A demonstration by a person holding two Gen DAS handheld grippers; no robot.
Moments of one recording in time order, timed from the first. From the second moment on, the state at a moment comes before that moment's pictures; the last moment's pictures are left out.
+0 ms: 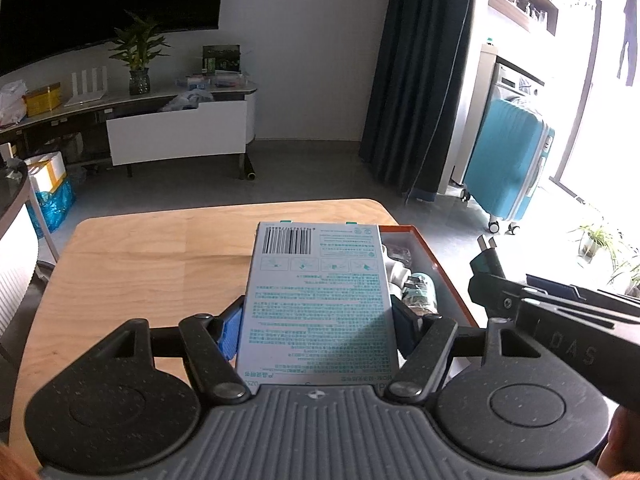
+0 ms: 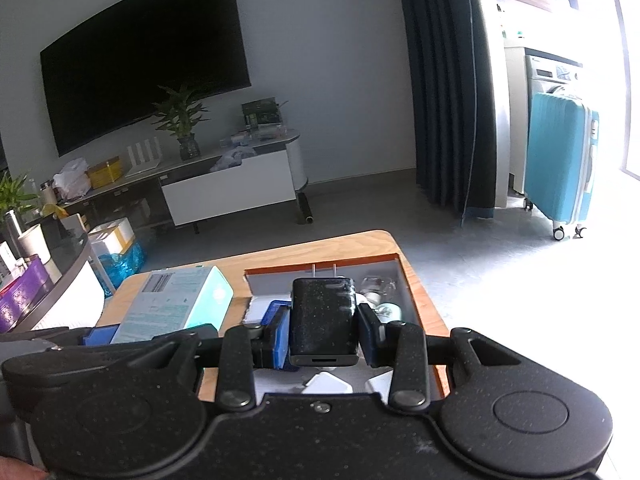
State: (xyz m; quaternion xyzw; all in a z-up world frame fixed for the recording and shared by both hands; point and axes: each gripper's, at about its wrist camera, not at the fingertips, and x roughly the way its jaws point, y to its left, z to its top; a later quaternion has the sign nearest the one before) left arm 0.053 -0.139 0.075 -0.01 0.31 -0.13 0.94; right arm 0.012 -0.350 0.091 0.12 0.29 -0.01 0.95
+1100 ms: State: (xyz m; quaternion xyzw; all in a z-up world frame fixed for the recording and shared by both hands) left arm 0.083 -0.151 0.068 -0.01 0.34 -0.15 0.93; right arm 0.039 -0.368 0.086 0.13 0.30 -0.02 0.94
